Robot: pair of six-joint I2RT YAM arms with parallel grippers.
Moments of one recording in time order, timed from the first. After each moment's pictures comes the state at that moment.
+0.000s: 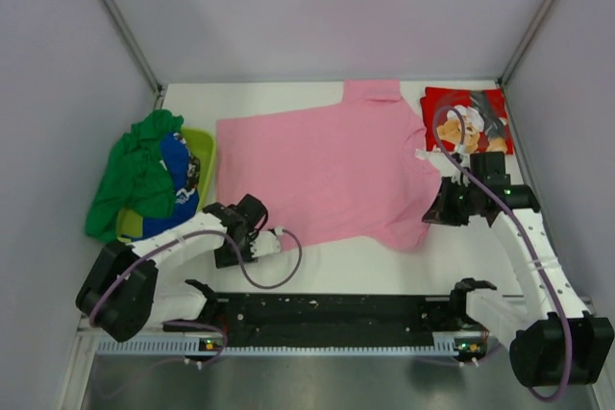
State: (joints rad) left arm -0.57 1.24 0.58 -0.90 -0.15 0.78; right arm 0.04 0.97 0.83 -0.93 -0.37 0.31
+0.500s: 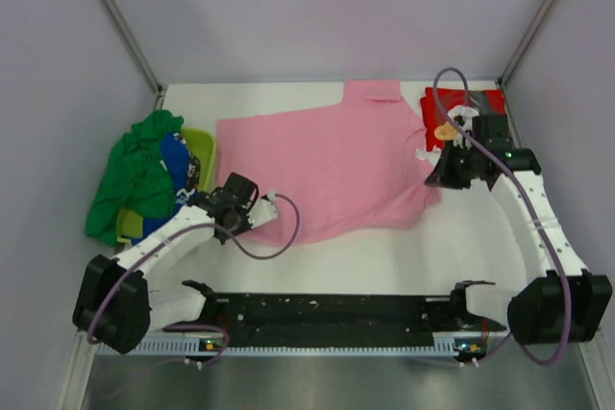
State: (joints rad) left arm -0.49 1.15 0.64 -0.78 -0.22 0.72; right arm 0.04 1.13 1.04 -0.89 -0.32 0.29
